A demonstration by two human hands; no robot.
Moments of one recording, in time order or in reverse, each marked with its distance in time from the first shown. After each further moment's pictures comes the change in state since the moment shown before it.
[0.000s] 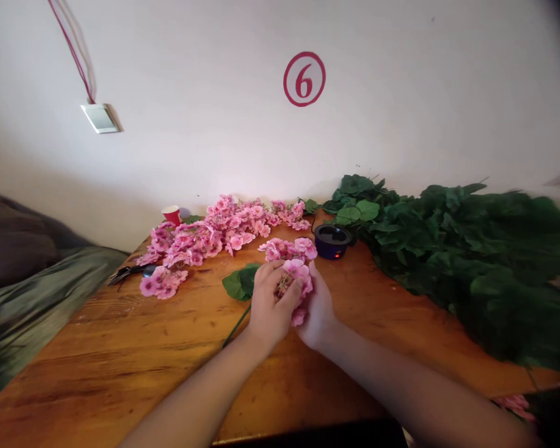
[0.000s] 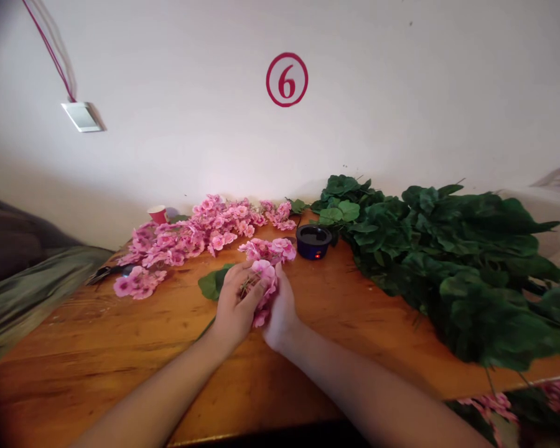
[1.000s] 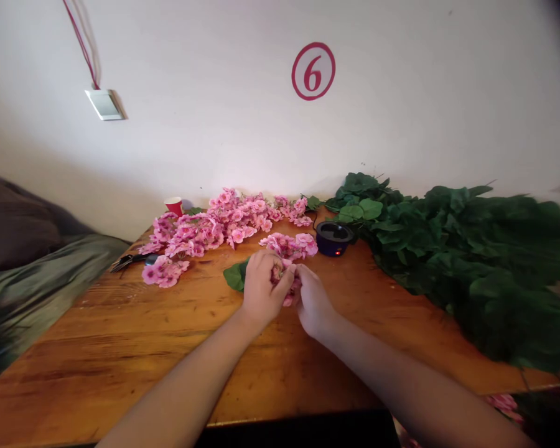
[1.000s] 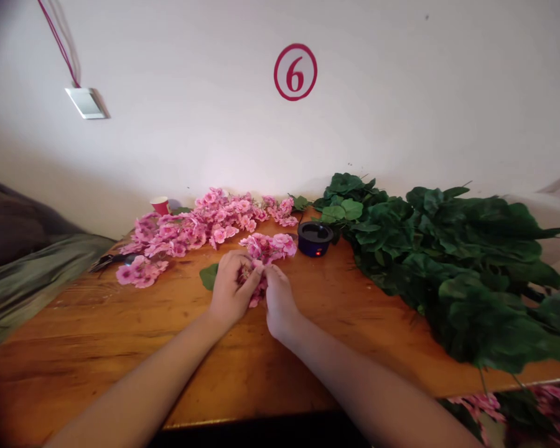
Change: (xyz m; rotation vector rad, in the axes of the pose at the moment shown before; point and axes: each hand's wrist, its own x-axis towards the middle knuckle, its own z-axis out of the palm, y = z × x) left_hand 0.012 -0.017 -0.008 0.127 0.051 0.158; right_hand 0.010 0.003 -0.003 -0.294 0.107 -0.194
